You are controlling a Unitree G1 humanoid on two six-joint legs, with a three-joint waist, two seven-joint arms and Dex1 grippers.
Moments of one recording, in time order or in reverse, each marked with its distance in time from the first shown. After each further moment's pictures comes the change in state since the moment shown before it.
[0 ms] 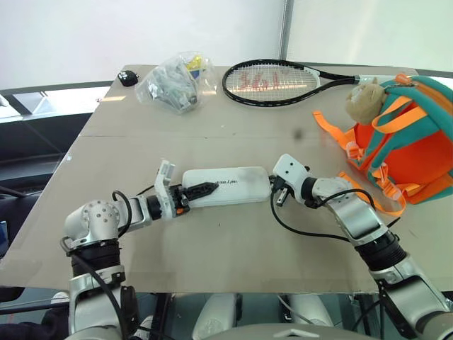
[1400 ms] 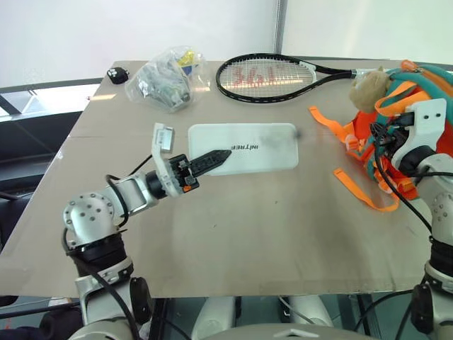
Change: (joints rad) left arm -0.043 -0.046 0.059 -0.273 -0.322 -0.080 0.182; right arm 0.058 -0.164 -0.687 -0.292 0.387 0.261 -0.288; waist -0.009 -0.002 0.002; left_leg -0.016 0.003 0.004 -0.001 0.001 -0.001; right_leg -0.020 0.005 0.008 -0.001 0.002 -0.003
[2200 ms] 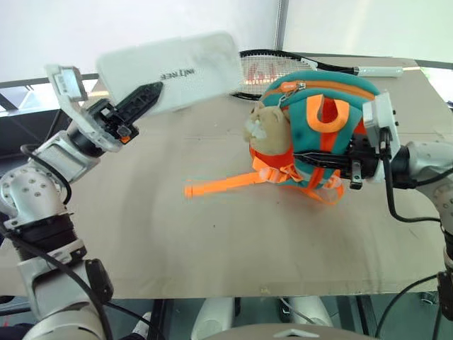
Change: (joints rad) left arm -0.129 0.339 -0.011 0.152 0.132 -0.435 -0.361; right arm -0.068 -0.197 0.204 -0.126 0.415 0.001 0.573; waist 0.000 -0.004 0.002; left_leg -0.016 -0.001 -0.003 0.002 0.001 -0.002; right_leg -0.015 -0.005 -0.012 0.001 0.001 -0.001
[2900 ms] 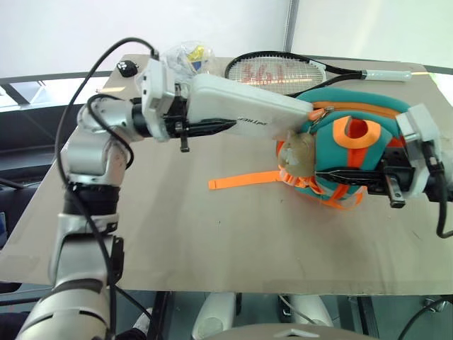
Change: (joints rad) left arm -0.305 -0.094 -0.482 0.219 0.600 -0.755 -0.534; right arm 0.089 -0.147 -0.107 0.000 0.170 -0.024 0.202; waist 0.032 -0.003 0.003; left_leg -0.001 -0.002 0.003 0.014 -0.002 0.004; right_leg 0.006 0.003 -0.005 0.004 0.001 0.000
